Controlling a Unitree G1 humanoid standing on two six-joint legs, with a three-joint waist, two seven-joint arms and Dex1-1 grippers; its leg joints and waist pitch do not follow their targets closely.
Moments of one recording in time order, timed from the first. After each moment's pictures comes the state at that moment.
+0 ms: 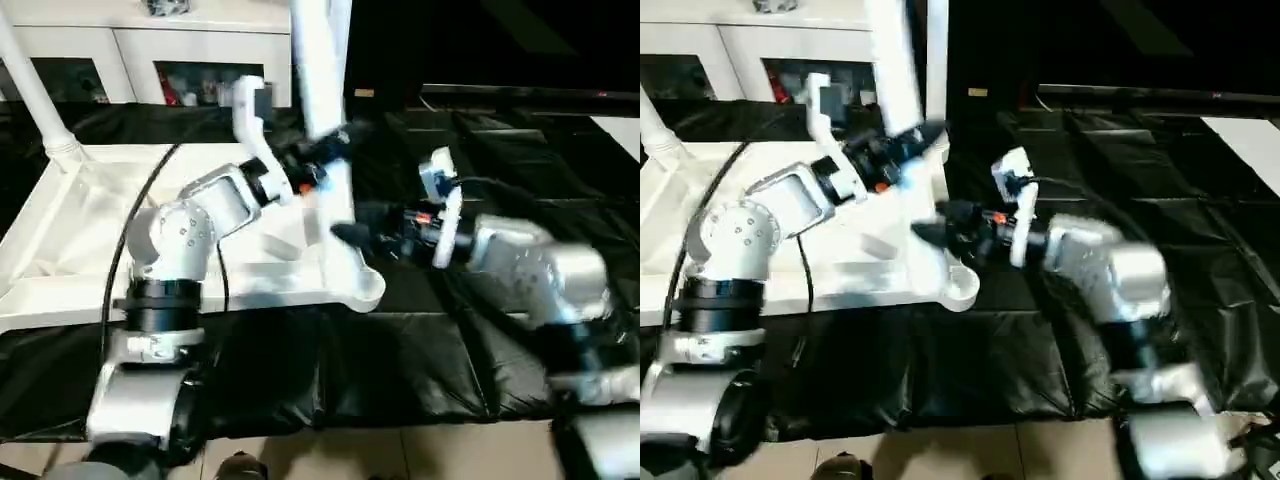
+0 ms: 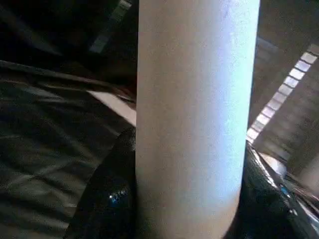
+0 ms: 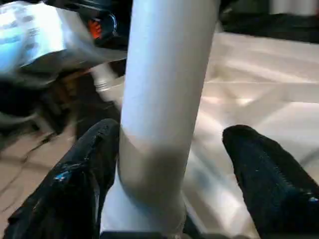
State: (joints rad) left arm -0.82 0.16 0.15 0.23 -0.73 0.86 -0.70; right arm -0.67 -0.38 0.09 0.22 0.52 0.75 1.11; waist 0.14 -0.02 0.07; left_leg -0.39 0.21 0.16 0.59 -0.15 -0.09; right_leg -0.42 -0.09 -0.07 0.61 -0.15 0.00
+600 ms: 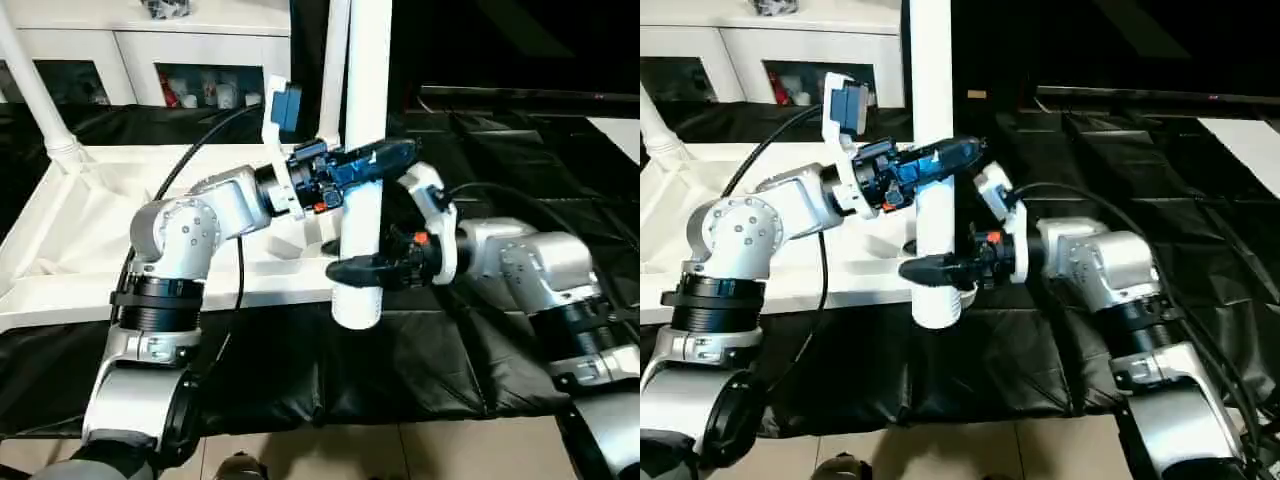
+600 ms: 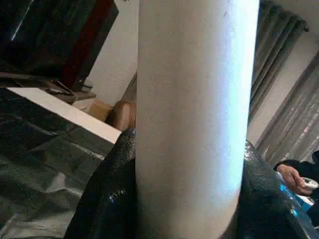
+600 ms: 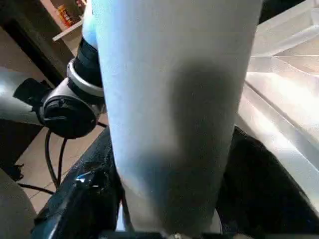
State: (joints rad) left arm -0.82 0.16 0.09 0.19 -0.79 0.89 -0.87; right arm -0.73 -0.39 0.20 0.33 0.55 0.79 1.39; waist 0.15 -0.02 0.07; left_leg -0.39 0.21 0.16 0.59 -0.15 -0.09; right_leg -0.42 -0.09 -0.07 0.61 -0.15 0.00
